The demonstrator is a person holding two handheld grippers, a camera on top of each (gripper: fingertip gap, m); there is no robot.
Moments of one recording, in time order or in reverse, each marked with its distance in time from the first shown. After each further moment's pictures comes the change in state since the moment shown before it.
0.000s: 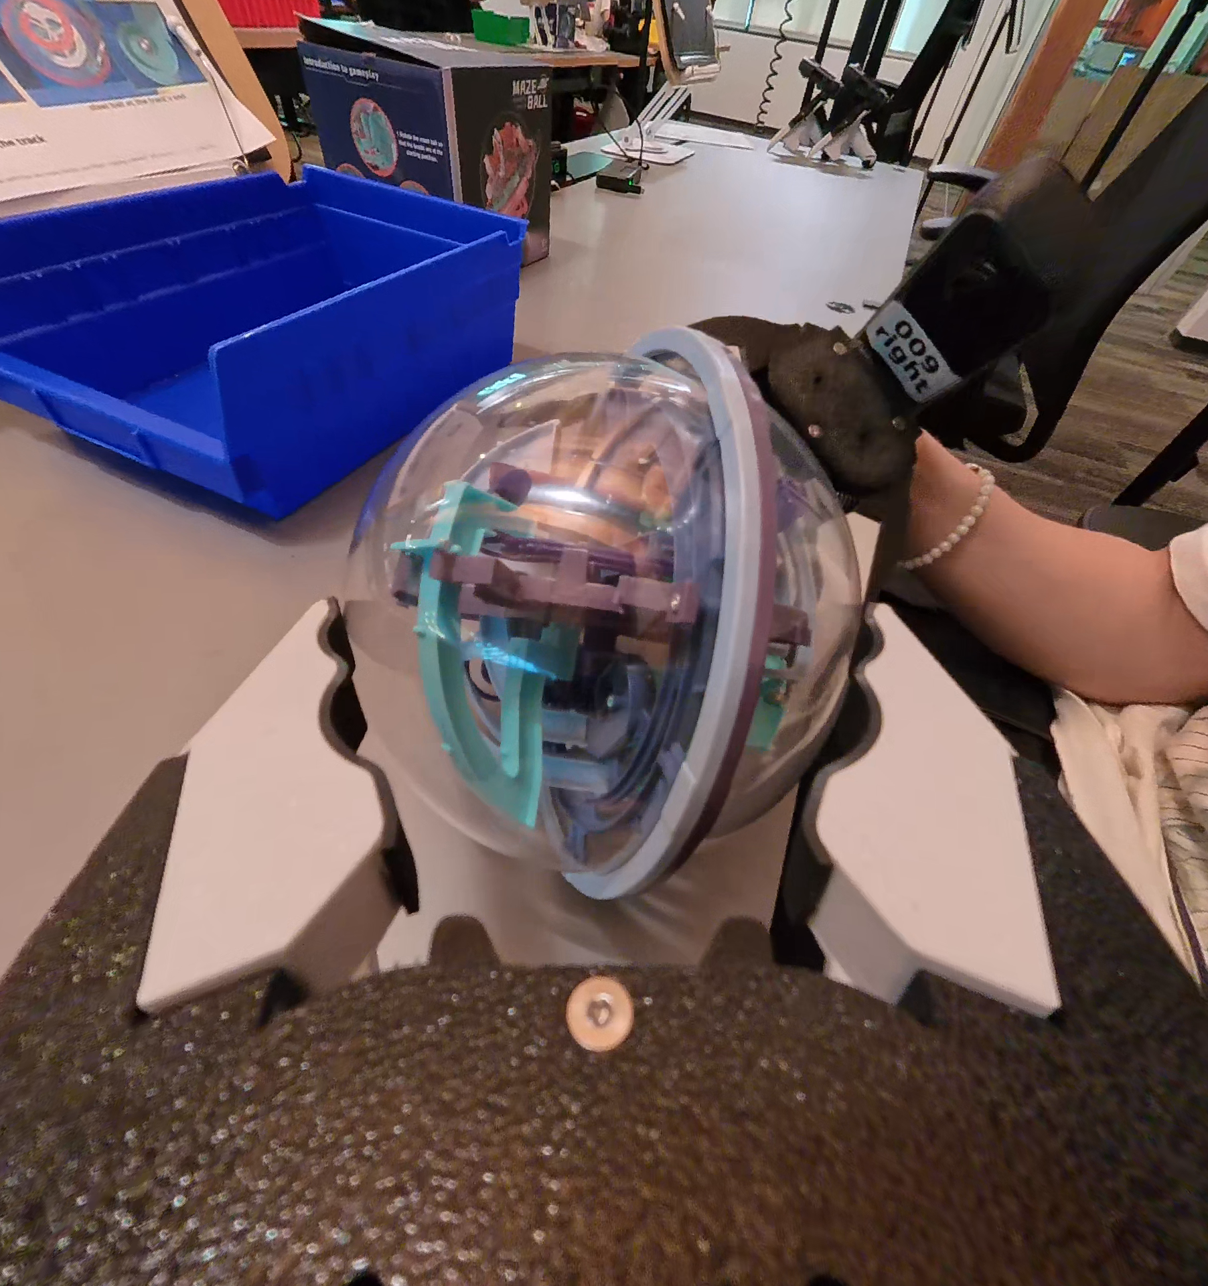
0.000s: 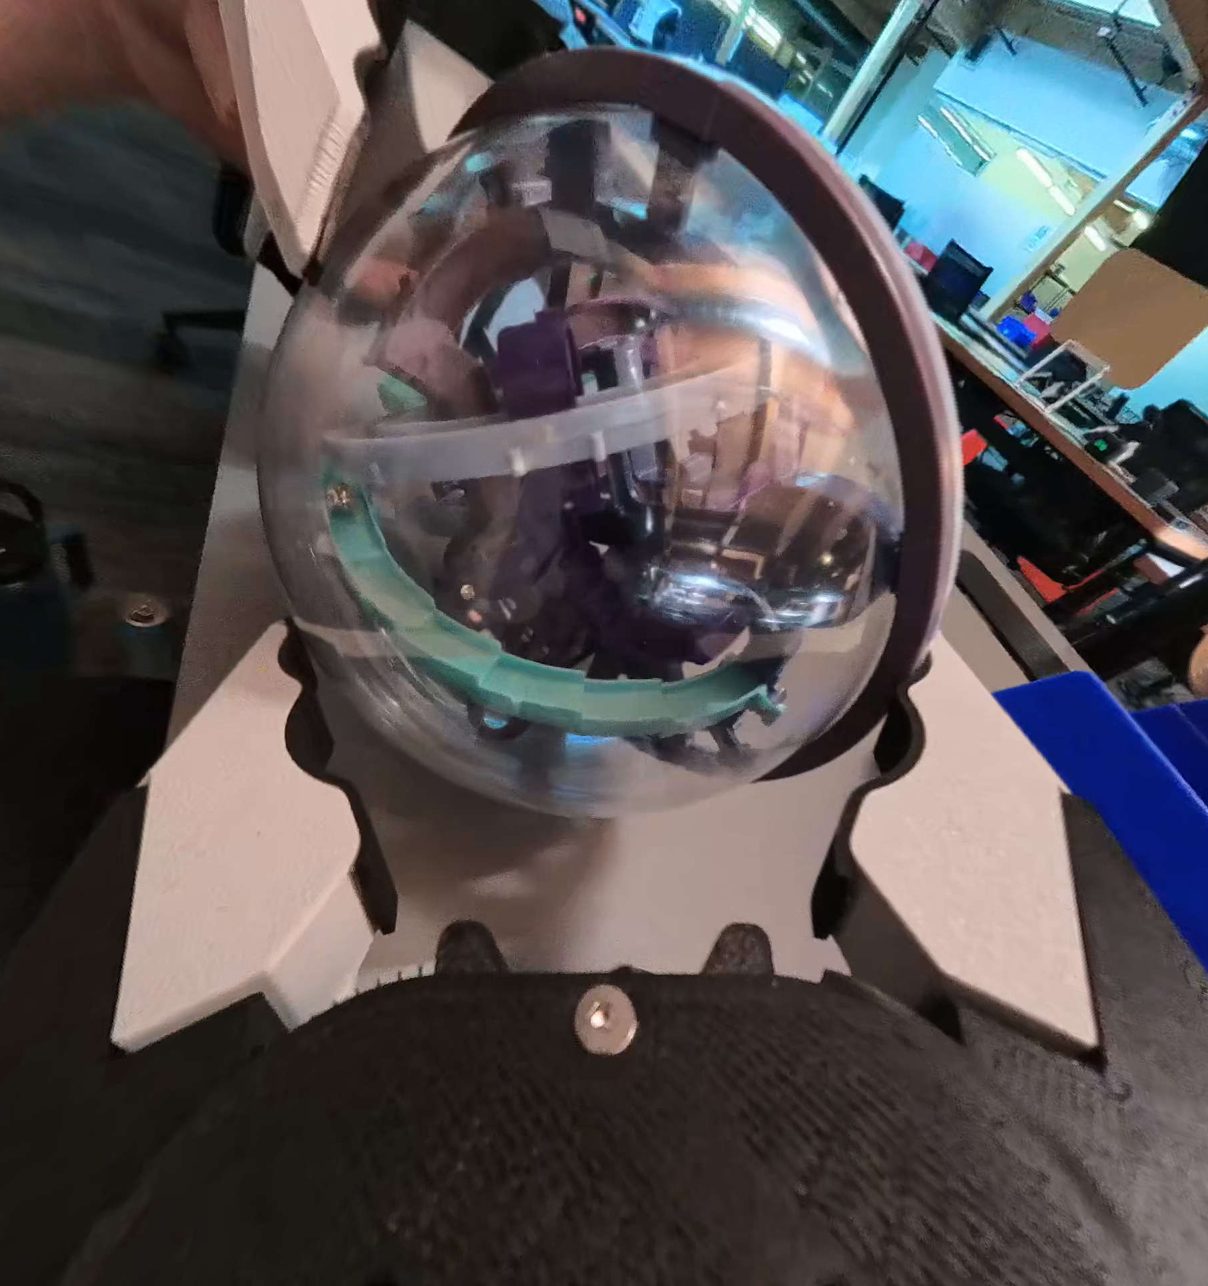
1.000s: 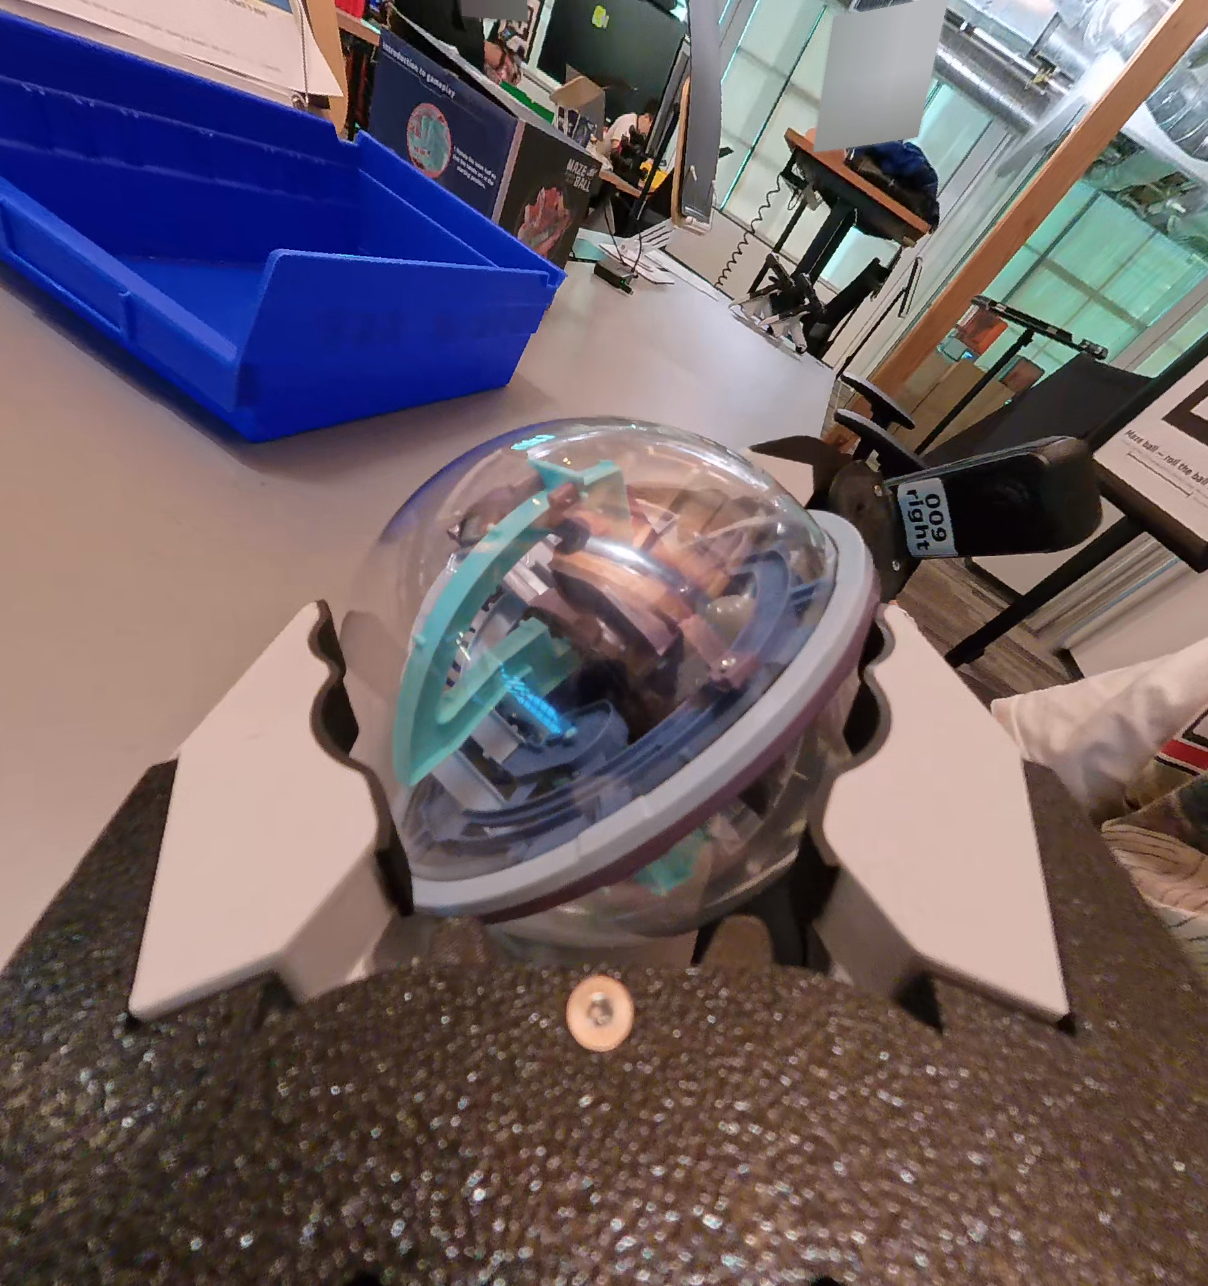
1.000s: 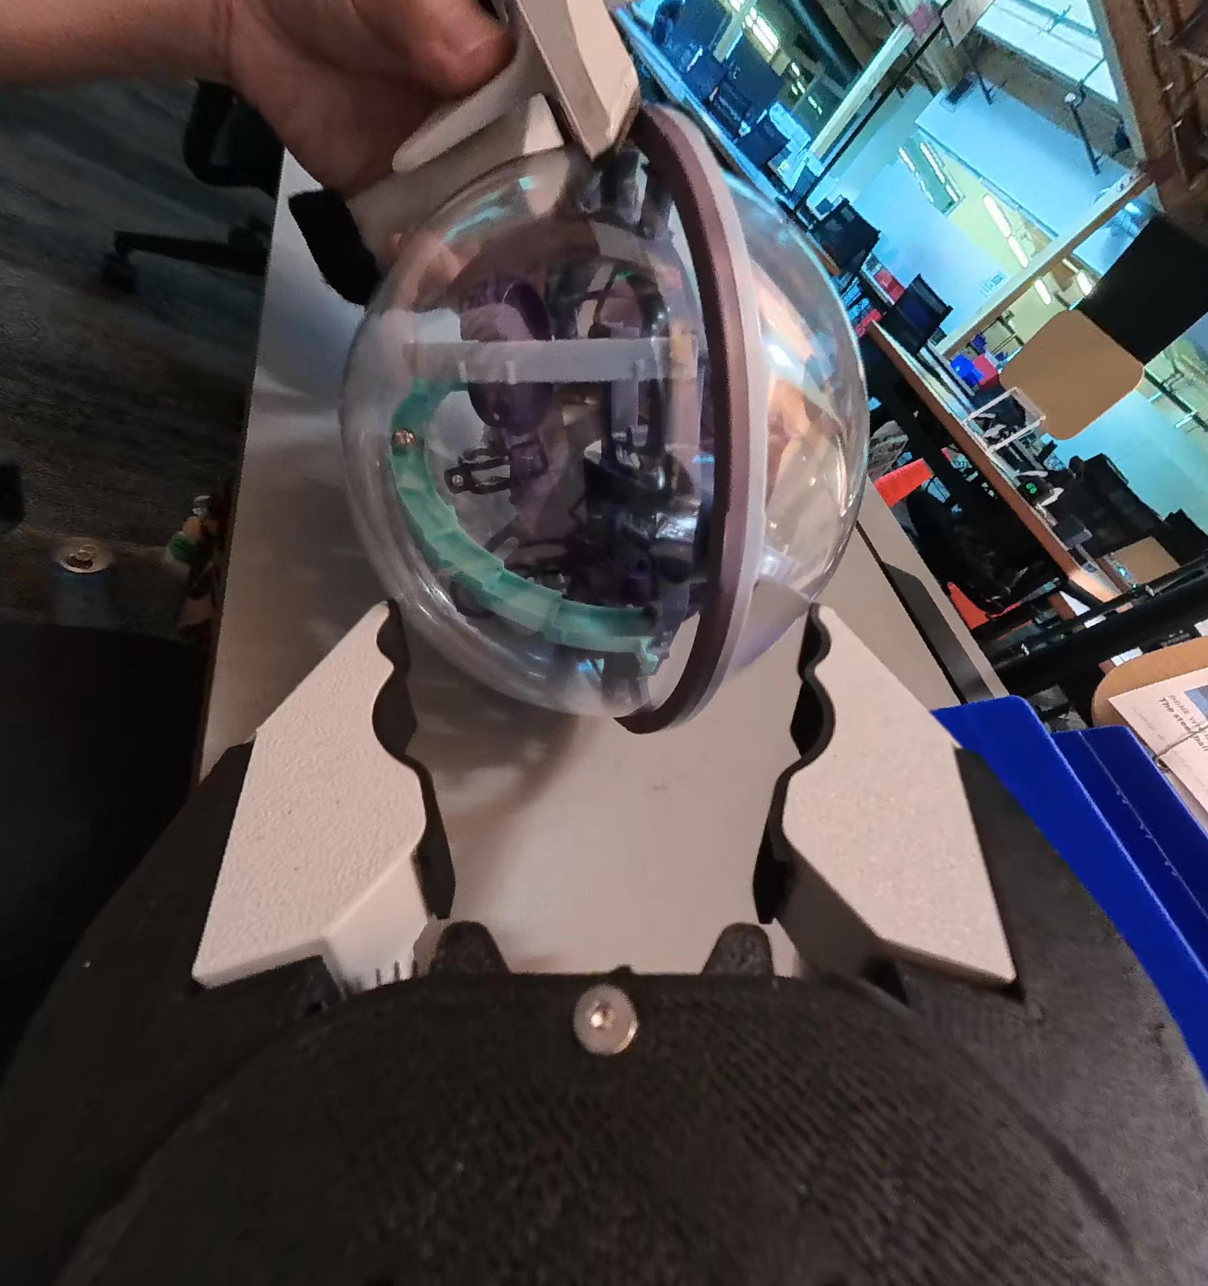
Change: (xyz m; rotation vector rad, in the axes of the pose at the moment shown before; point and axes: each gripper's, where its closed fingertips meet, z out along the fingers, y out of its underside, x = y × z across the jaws) left arm -0.022 -0.001 -0.014 0.109 0.074 -0.352; right arm -0.012 -0.008 -0.013 -0.019 0.035 -0.123
